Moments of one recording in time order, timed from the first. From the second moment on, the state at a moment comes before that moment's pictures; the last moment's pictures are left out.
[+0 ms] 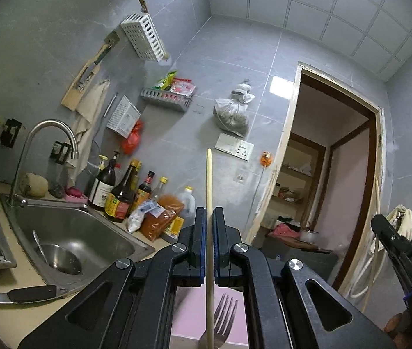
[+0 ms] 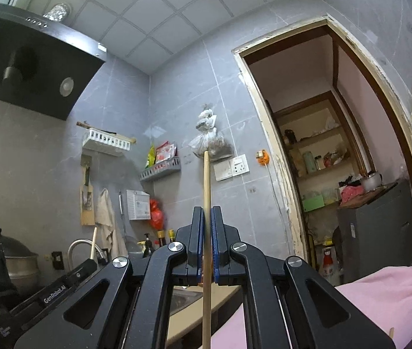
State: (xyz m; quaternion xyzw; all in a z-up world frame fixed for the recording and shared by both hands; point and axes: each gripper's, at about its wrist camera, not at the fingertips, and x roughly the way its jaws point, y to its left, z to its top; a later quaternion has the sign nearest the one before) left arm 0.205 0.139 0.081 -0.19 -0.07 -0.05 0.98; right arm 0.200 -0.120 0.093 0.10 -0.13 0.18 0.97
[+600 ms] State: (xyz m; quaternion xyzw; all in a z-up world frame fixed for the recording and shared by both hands) left arm 0.218 0.143 0.064 -0.22 -0.04 -0.07 0.97; right arm 0.211 -0.093 0.065 0.07 -0.11 0.18 0.97
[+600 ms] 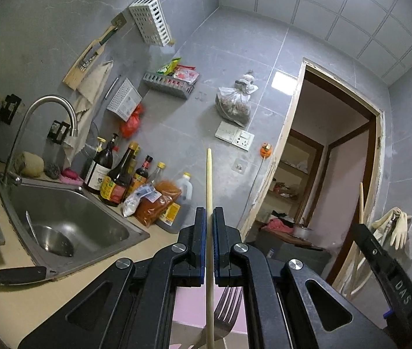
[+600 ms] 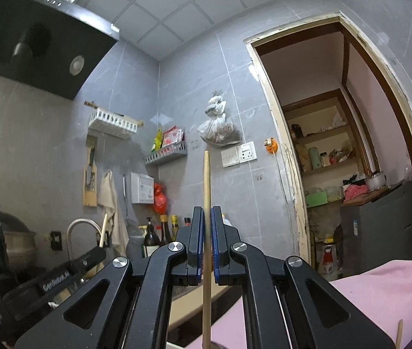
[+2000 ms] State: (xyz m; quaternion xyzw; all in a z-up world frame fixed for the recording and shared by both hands) left arm 0.148 0.043 0.097 -0.09 0.01 -0.16 0.98; right arm 0.125 -0.197 0.092 0.03 -0.08 0.12 0.99
